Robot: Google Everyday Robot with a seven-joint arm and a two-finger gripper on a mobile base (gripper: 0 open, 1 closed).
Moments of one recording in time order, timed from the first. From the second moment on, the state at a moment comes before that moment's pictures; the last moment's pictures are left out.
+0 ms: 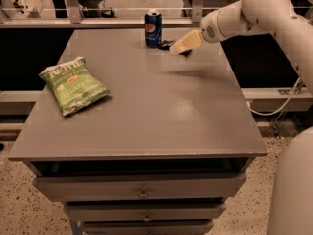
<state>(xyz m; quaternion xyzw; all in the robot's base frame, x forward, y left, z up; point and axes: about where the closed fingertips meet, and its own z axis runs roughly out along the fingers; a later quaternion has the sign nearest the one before) 0.787 -0.134 0.905 -0.37 0.80 0.13 0.46</state>
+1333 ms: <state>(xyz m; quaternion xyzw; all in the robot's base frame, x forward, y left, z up) 0.840 -0.134 0.854 -0.32 0.81 0.16 0.46</state>
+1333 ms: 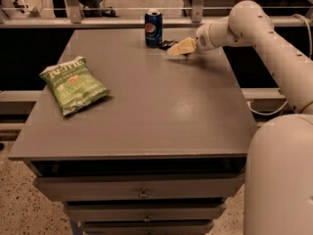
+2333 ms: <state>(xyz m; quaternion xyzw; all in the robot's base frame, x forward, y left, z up) 0.832 -0.131 0.855 -0.30 0.81 0.18 0.47</state>
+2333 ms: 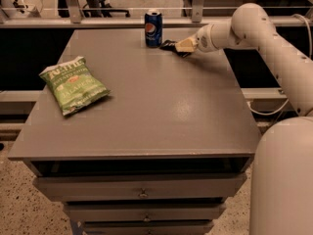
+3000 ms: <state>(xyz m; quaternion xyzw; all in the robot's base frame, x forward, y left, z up) 0.797 -0.125 0.880 -0.32 0.80 0.20 0.47</state>
